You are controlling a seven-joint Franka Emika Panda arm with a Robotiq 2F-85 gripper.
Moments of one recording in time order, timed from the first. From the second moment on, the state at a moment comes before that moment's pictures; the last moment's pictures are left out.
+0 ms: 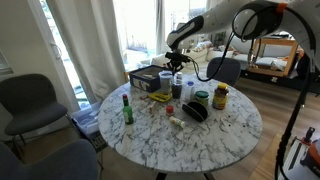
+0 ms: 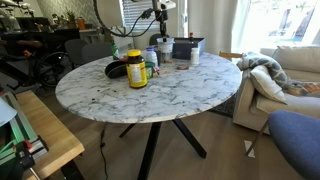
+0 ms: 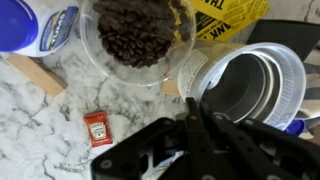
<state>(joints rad) -0.09 0.78 -0.12 -1.25 0.19 2.22 0.74</state>
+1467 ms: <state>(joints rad) -0.30 0.34 0.03 -1.31 0.40 1.82 -0.06</state>
